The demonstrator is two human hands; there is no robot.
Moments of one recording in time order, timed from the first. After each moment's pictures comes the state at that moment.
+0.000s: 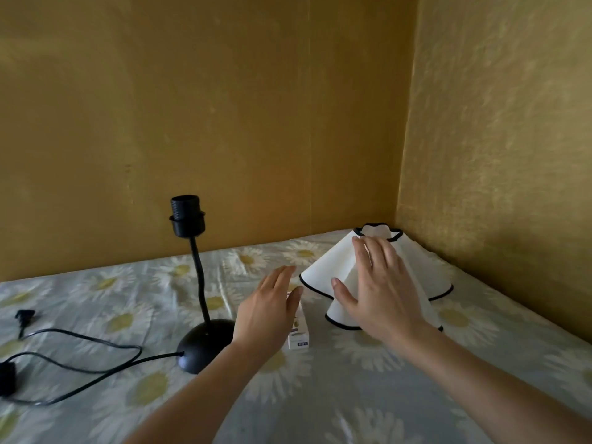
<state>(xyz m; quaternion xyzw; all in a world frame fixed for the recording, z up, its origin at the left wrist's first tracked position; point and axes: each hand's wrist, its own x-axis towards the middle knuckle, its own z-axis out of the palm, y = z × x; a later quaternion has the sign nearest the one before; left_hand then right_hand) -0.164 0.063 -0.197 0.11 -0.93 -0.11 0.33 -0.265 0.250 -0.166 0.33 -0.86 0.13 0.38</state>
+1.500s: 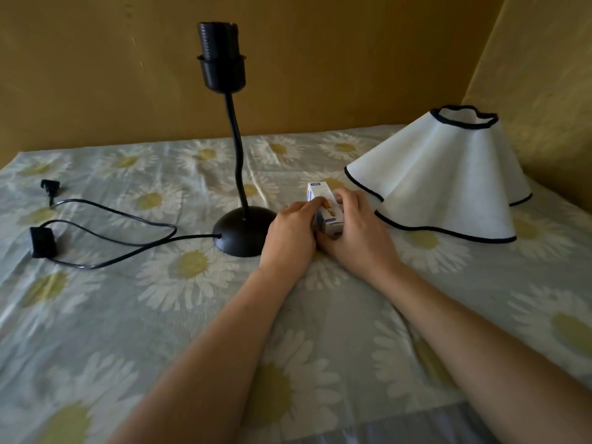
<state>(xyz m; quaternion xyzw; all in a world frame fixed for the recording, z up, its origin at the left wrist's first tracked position) -0.135 0.048 -0.254 0.14 -0.91 -0.23 0.31 -0.219 0.160 -0.257 0.40 -0.84 0.34 0.16</state>
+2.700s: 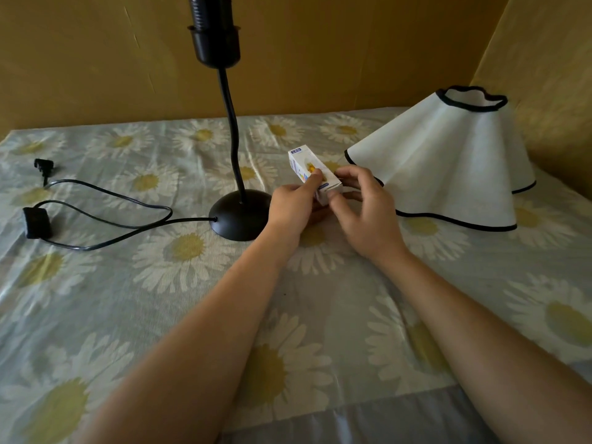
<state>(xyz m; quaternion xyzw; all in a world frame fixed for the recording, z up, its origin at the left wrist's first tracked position) -0.162 0.049 -0.235 0.31 -0.56 -0.74 0.21 -0.231 0.165 -0.258 0.40 -0.73 0.55 0.12</state>
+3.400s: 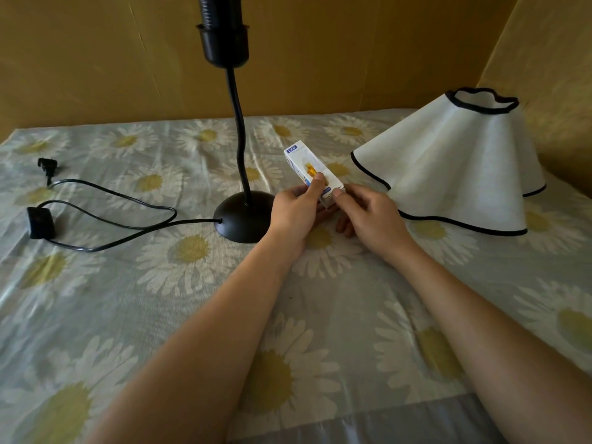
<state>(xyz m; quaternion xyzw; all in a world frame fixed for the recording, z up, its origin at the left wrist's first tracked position) -0.164 0.040 -0.254 0.24 -0.52 -0.79 0.22 -0.240 0.165 -0.254 0.37 -0.75 0.55 -0.05</state>
